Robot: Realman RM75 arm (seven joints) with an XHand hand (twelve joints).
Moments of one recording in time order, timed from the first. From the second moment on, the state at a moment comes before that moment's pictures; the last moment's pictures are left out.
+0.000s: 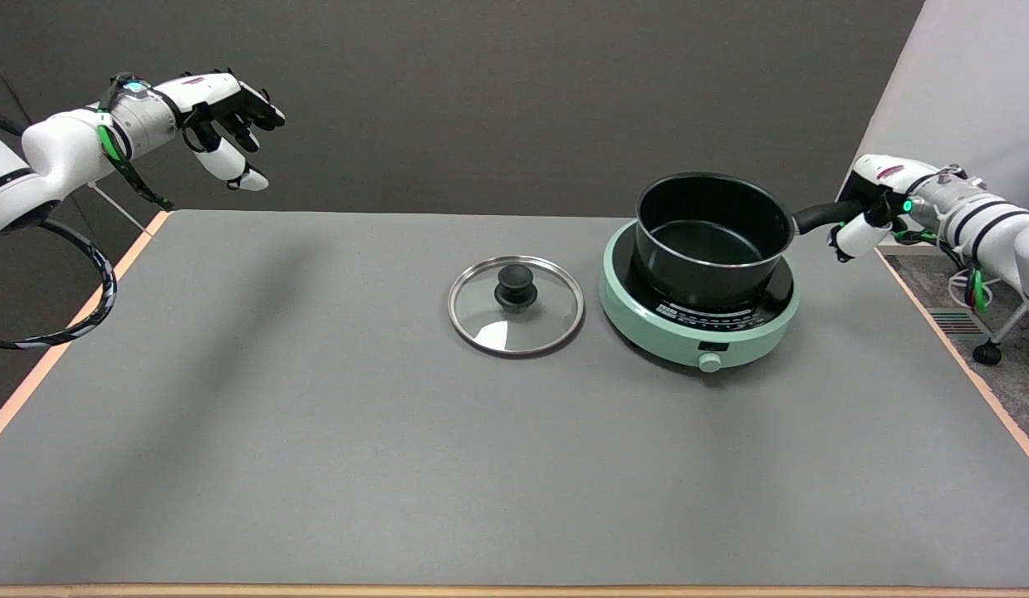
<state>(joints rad) 0.40 -0.35 -2.14 1.08 2.32 0.14 -0.86</state>
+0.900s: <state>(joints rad) 0.41 -0.37 -2.12 1.07 2.23 0.08 -0.86</state>
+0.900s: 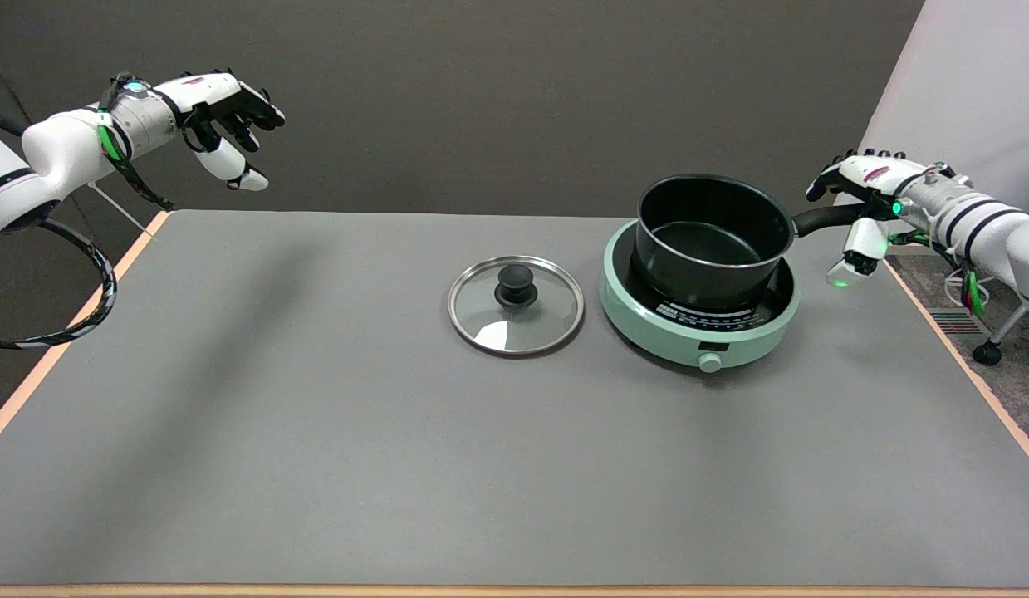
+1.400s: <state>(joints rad) 0.39 -0.36 -2.06 1.12 2.16 0.07 -0.85</state>
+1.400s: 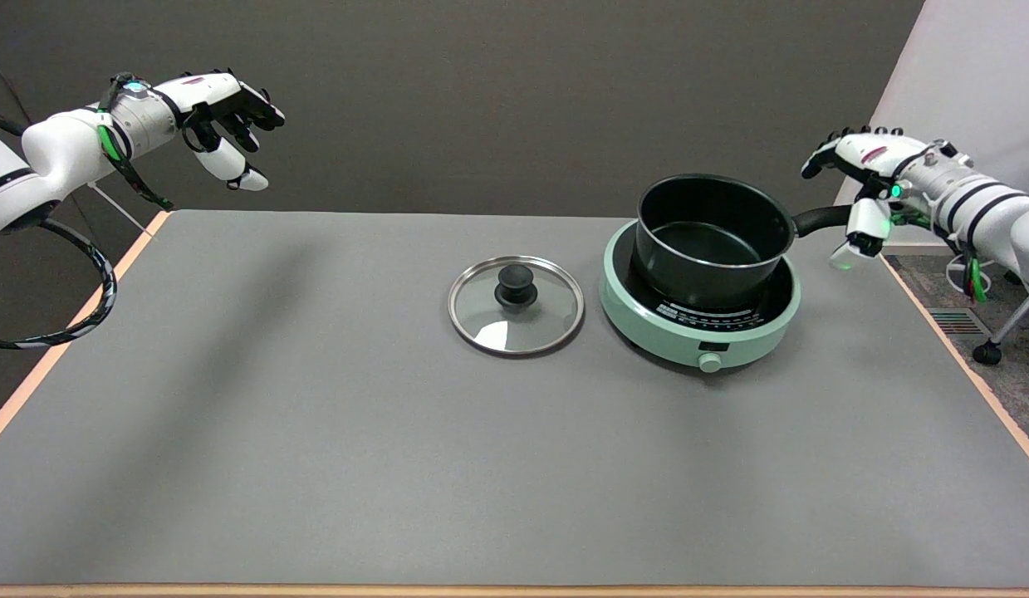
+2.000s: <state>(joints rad) 0.23 -0.34 -1.79 1.34 2.14 0.12 -0.74</state>
